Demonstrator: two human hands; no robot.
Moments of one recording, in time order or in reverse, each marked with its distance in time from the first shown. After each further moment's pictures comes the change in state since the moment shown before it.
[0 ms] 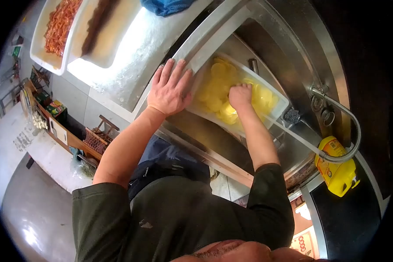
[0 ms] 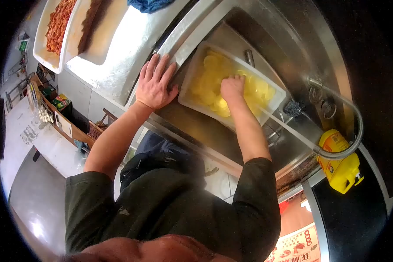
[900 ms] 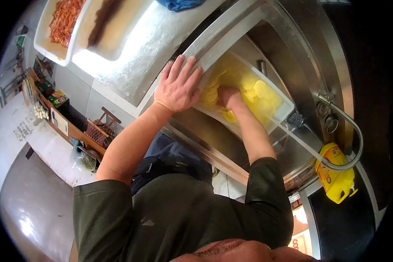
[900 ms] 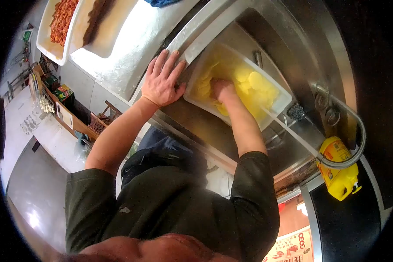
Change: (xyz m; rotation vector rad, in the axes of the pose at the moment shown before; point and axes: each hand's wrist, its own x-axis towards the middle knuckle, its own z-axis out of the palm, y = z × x) left_hand 0.001 -0.003 -0.002 0.016 -0.031 0.003; right_hand 0.017 -0.036 0.042 0.146 0.106 -0.342
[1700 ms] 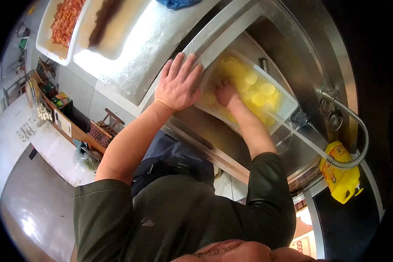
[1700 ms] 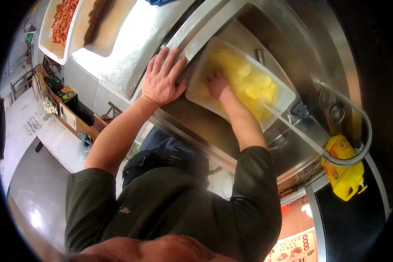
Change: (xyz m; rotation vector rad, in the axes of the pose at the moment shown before) left_hand 0.001 0.002 0.001 -0.001 0.063 -0.003; right_hand 0.017 -0.017 0.007 -0.293 -0.017 -0.159
